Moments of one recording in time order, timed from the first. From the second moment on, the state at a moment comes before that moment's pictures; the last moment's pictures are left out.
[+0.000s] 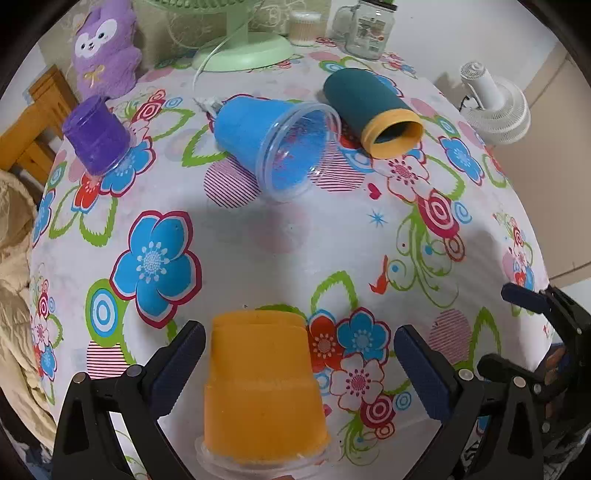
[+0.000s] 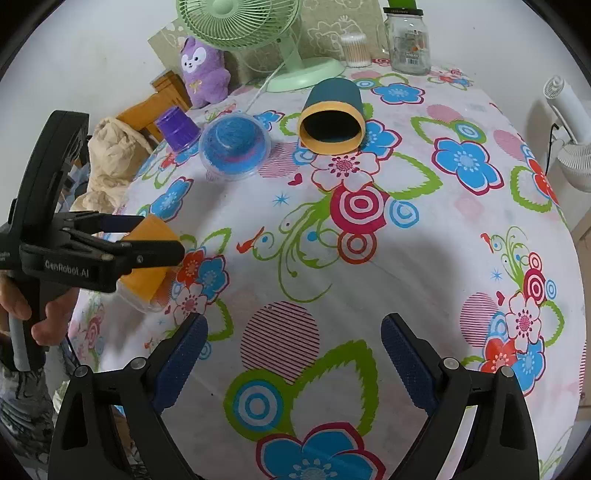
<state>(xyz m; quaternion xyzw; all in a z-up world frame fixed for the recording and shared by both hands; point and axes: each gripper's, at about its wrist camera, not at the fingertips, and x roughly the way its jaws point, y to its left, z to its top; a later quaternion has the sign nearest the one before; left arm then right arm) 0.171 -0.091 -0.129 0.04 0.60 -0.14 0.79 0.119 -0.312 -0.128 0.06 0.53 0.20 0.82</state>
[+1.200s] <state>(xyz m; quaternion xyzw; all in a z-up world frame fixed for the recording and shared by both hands) 0.167 -0.101 -0.127 0.05 0.62 -0.14 0.77 0.116 -0.311 -0.126 0.07 0.53 0.21 0.82</state>
